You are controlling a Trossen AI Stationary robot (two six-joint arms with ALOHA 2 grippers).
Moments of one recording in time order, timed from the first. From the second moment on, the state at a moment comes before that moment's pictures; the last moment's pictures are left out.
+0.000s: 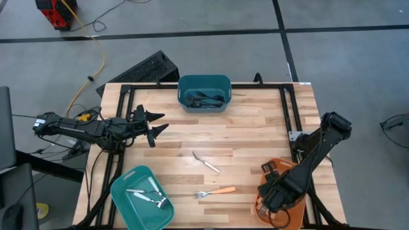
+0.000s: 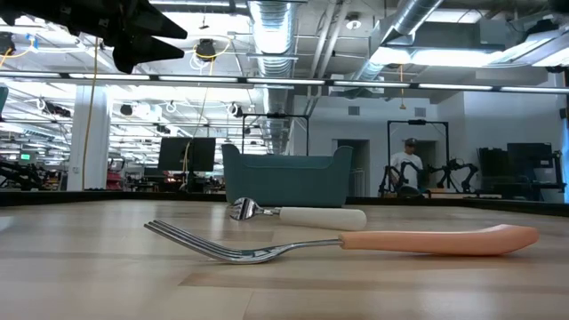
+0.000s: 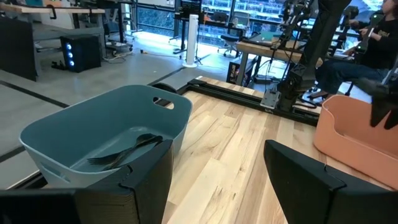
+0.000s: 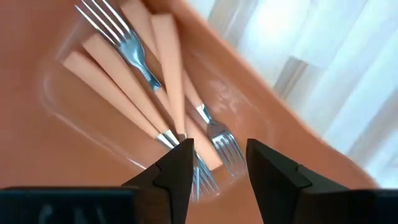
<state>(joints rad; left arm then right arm) -0.11 0.60 0.44 0.00 -0.53 -0.22 0.83 1.62 1.31 -1.29 0.02 0.46</state>
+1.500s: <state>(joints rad) -0.11 0.60 0.44 0.01 -0.48 -0.26 0.29 1.62 1.44 -0.77 0.34 0.42</state>
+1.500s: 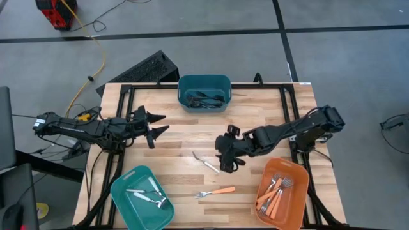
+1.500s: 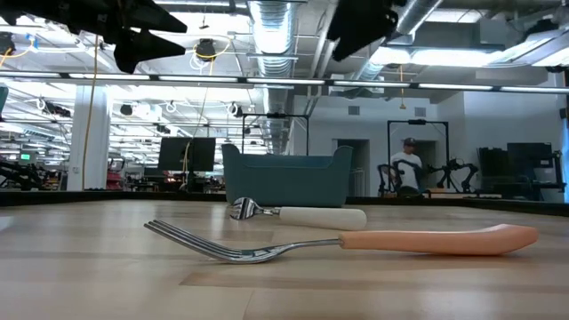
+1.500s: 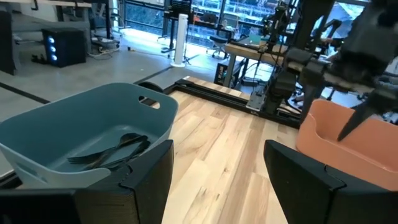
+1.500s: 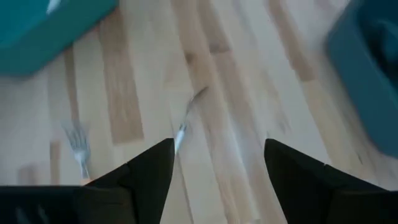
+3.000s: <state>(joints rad) -0.11 0.60 0.44 0.01 -0.48 -0.35 0.30 1.72 1.34 -0.39 0.32 0.29</state>
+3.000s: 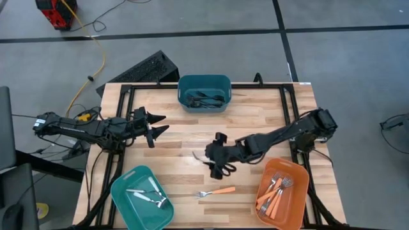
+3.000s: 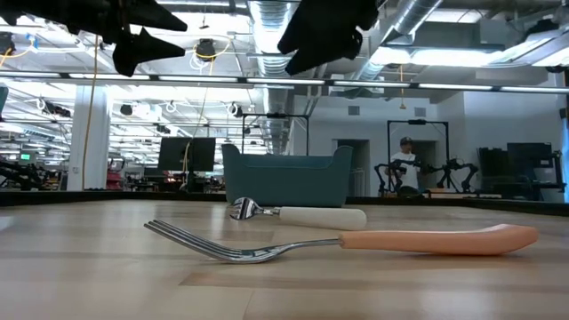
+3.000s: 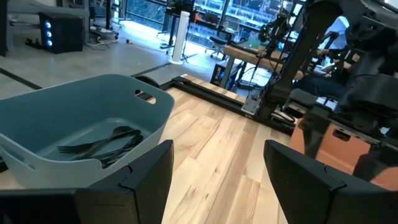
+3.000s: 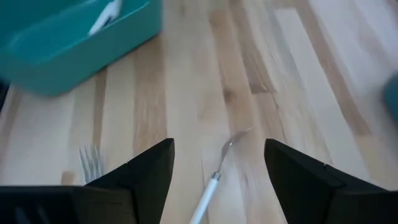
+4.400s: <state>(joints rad) -0.11 0.62 0.44 -0.01 -0.50 -0.42 0.49 2.03 1.33 -0.25 0.21 0.12</state>
